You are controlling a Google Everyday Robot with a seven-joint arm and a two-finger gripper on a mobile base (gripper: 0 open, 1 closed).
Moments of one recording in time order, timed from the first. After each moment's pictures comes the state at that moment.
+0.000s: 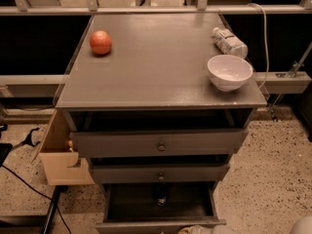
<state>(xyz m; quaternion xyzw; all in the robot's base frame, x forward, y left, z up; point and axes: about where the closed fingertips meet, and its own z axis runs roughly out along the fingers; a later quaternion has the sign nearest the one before) 0.387 -0.126 0.111 -0.64 0.69 0.14 0.31</state>
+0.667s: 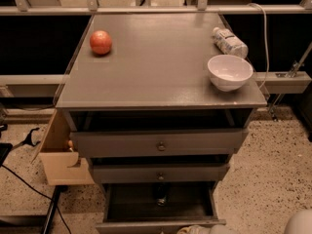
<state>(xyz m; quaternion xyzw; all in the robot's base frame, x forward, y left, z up) 0.387 -0.123 0.111 -0.65 0.68 0.13 0.30</state>
